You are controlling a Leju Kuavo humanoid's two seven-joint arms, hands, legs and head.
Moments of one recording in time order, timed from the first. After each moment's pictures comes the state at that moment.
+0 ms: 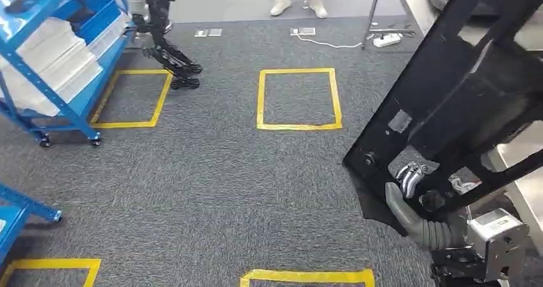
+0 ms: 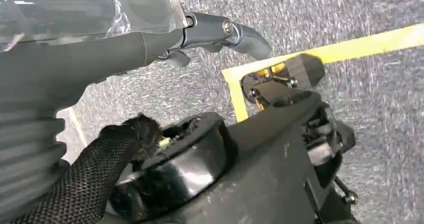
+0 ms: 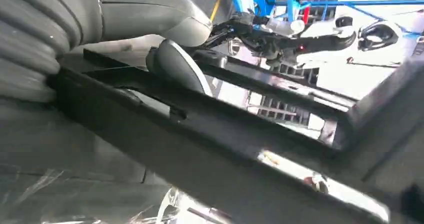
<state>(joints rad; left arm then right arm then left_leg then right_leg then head) -0.12 0.02 -1.11 -0.22 1.04 -0.17 -0.12 -0.10 -0.58 0.33 -2.35 -0.03 -0.34 0.19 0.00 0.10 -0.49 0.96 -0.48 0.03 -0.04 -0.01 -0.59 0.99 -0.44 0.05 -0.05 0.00</state>
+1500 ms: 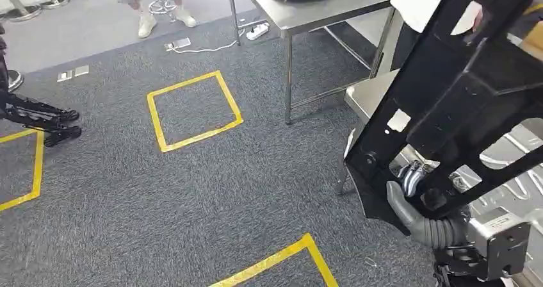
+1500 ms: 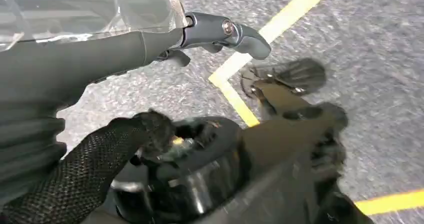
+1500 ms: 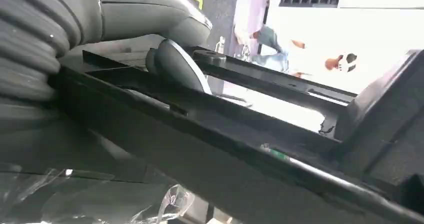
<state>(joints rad) -0.12 0.01 -1.11 -0.22 1.06 -0.17 -0.12 -0.11 -0.59 0.33 -2.35 -0.03 -0.34 0.20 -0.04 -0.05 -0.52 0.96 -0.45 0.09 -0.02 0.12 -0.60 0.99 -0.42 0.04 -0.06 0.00</state>
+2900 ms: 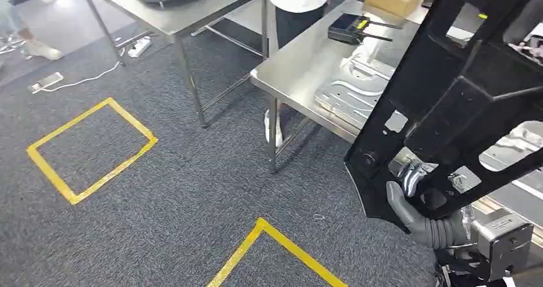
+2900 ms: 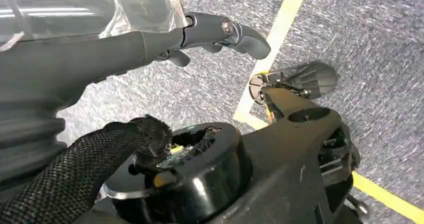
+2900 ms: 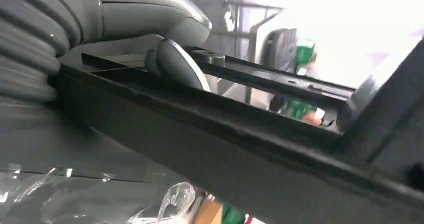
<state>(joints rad) -0.11 0.00 -1.11 -0.22 1.08 -0.16 -0.12 -0.14 -0.60 0.34 -2.34 -0.05 -0.31 0.18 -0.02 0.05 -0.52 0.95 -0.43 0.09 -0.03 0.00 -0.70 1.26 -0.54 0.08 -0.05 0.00</state>
